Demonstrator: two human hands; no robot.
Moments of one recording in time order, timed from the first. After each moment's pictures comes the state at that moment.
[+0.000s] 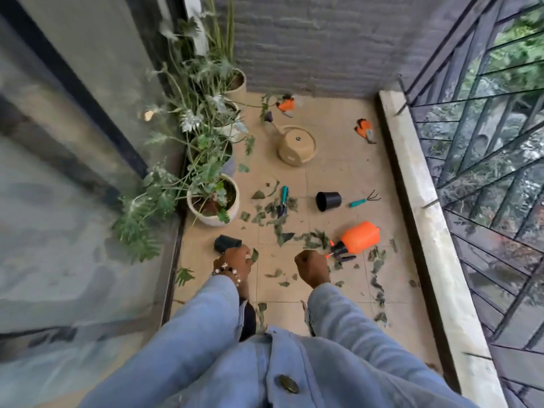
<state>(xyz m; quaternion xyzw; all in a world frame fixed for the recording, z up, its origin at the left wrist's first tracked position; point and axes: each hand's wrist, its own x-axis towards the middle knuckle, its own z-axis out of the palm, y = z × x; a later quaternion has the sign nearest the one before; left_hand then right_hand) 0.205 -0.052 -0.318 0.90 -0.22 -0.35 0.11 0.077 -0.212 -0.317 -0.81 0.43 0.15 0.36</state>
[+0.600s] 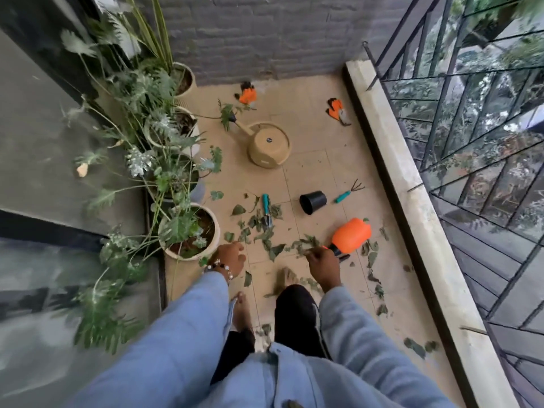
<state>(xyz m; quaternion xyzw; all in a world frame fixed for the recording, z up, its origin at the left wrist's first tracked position) 0.391 -0.193 -0.330 0.85 -0.30 -0.42 0.08 0.200 -0.330 -0.305 -0.71 0.57 0.05 0.41</state>
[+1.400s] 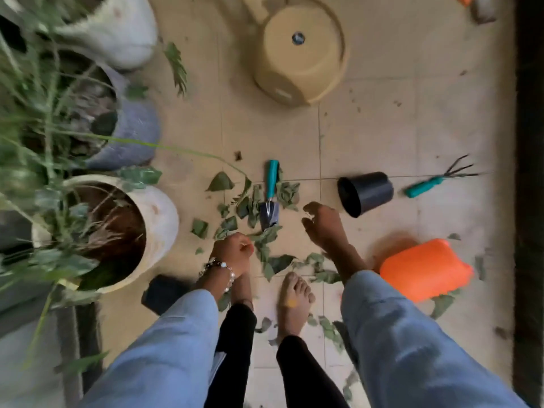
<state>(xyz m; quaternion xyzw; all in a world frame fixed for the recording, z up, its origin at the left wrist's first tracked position) 0.452 -0.401 -0.711 0.85 -0.06 -0.51 0.12 0.362 -0.582 -0.750 -0.80 0.40 0.26 0.37</state>
